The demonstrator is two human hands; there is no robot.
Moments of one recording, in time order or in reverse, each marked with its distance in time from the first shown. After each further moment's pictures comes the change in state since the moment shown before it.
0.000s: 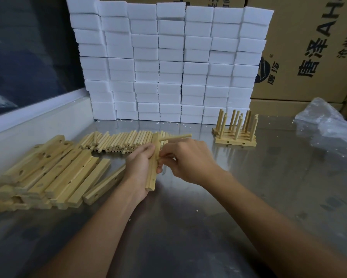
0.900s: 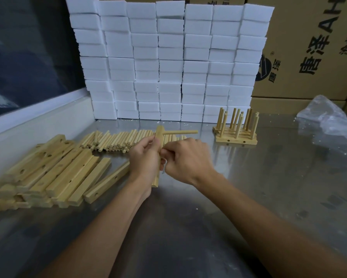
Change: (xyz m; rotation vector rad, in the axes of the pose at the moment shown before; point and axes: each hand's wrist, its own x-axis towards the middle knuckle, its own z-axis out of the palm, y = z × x) left_hand -0.013 0.003 0.014 0.214 0.058 0.252; right_hand -0.002 -0.011 0.003 -0.008 0.048 0.208
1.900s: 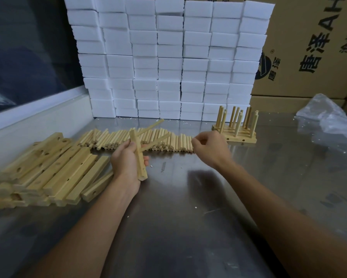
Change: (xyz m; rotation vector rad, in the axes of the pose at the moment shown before) left_hand 0.026 -0.014 -0.024 -0.244 0.208 -0.168; right_hand 0.011 0.076 0.013 0.369 0.010 0.432
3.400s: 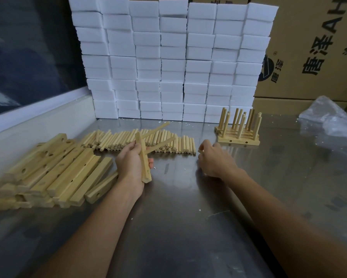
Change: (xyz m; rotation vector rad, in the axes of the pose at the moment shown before) left_hand -0.001 0.000 0.000 0.044 0.023 0.002; right_hand -0.001 0.014 0.010 -0.447 -0.272 0.033
